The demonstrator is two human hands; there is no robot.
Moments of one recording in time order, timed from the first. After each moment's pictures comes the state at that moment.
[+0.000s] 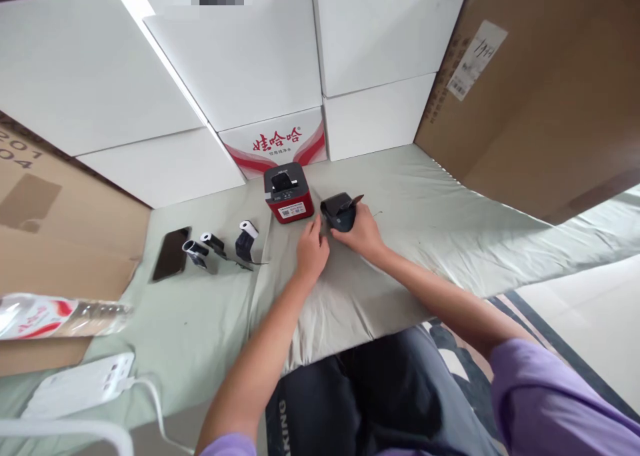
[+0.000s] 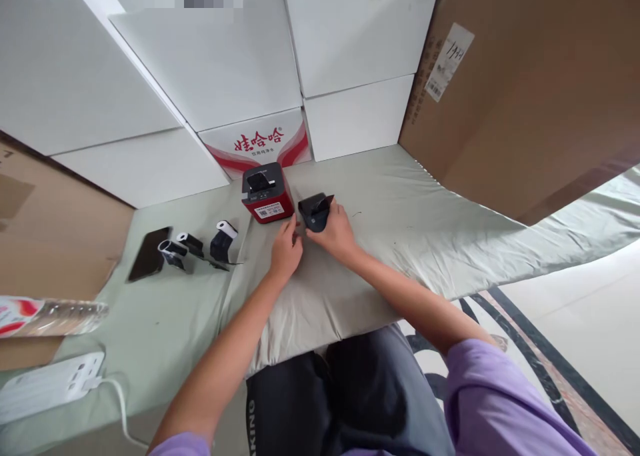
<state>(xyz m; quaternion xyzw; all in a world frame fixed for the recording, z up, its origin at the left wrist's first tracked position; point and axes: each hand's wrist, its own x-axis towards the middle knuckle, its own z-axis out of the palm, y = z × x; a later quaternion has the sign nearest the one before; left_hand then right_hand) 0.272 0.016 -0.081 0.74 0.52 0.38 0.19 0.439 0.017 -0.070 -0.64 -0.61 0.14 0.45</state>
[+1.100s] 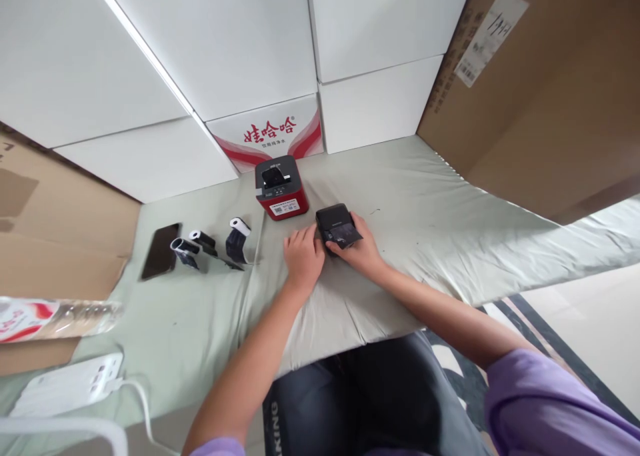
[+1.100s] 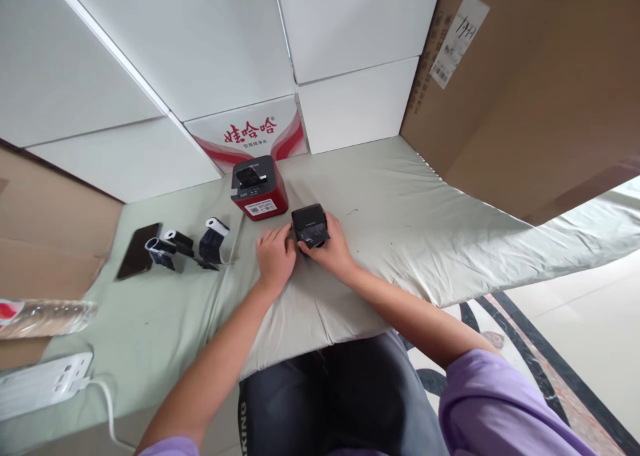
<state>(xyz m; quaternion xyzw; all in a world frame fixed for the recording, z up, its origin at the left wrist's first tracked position) 0.277 -0.007 -0.073 0.75 0.59 0.29 0.04 0.439 -0.019 -0.087 -0.54 -0.62 0.20 0.53</state>
